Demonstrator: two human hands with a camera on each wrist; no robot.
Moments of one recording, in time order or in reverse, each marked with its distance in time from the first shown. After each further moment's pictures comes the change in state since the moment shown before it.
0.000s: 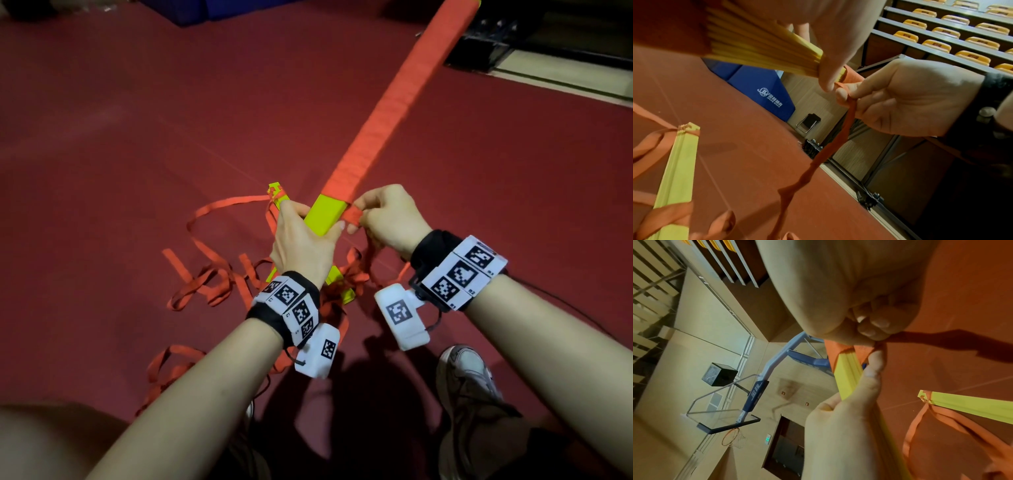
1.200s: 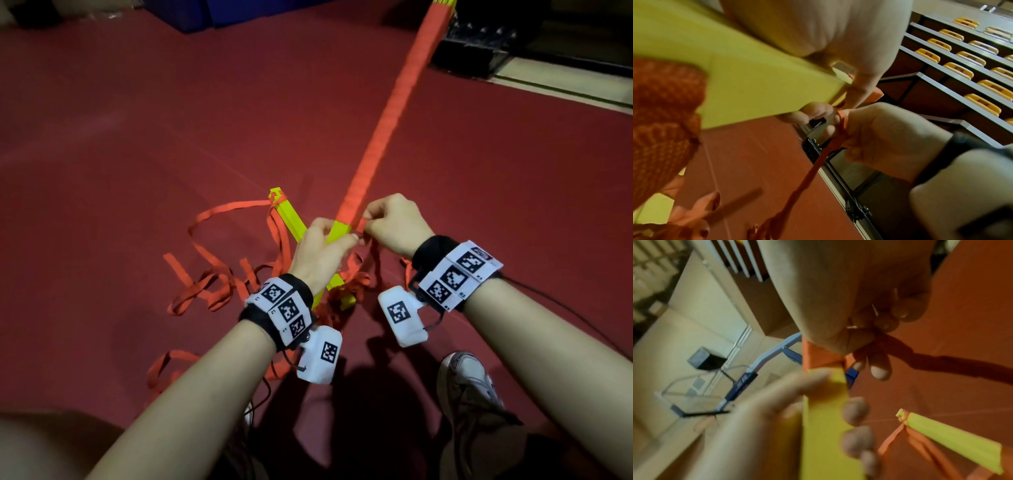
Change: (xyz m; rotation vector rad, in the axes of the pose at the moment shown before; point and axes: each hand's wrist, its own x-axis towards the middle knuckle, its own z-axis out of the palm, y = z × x) left_hand 0.008 -0.009 0.013 -0.430 -0.473 -0.069; right_hand 0.009 0.012 -0.006 -0.276 0.002 -0.024
